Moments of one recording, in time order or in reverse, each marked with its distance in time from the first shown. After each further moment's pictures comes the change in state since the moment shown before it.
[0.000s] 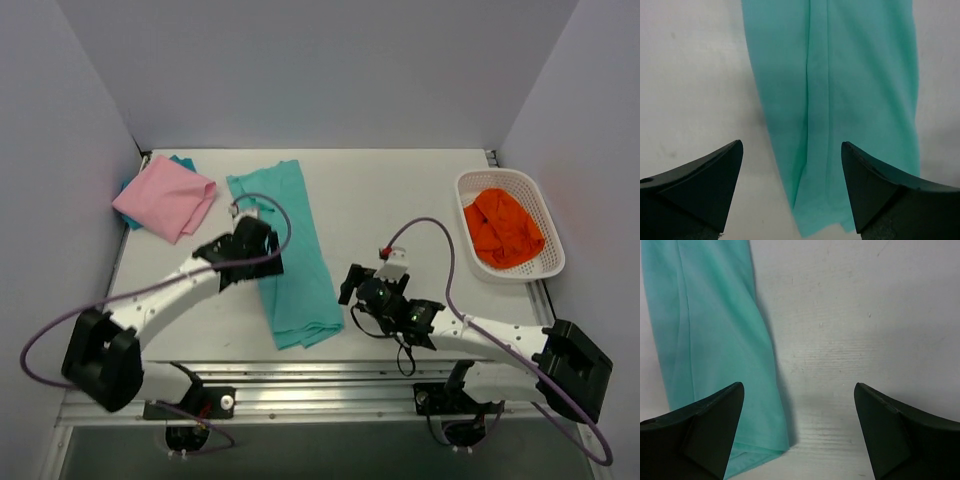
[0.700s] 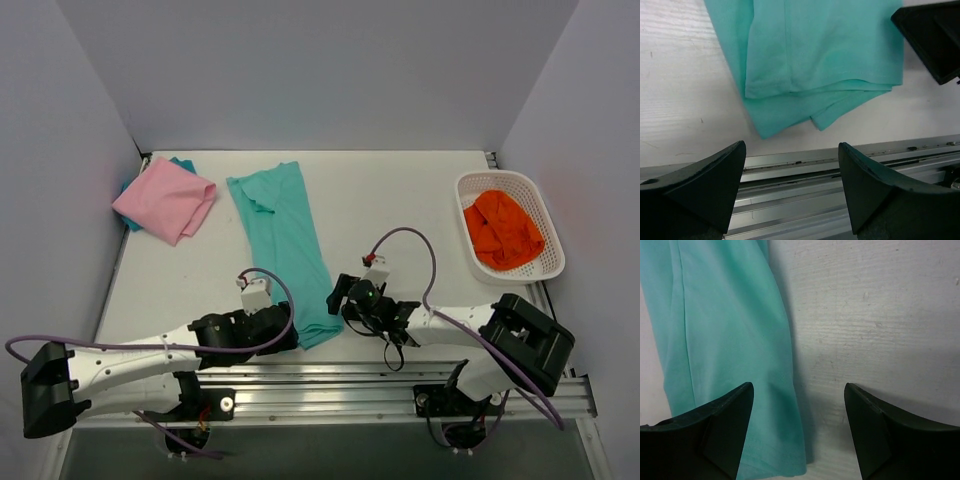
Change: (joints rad) left arm -0.669 -0.459 -0.472 -0.103 -0.175 -0.590; right arm -0.062 0.249 -0.122 0.365 -0.298 0.021
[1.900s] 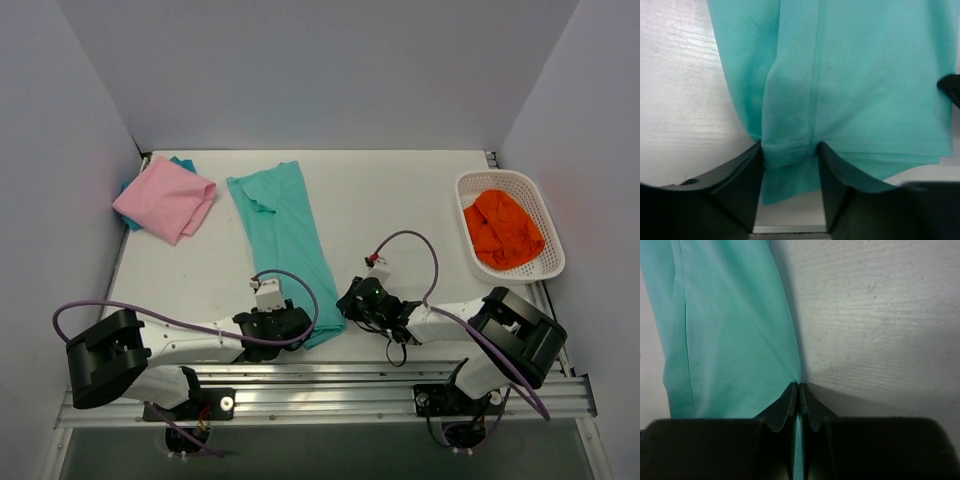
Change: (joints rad) left arm -0.013 0.344 -0.035 0.244 -0.170 -0.082; right arm -0.071 0.076 -0.051 0.158 -0.153 0.008
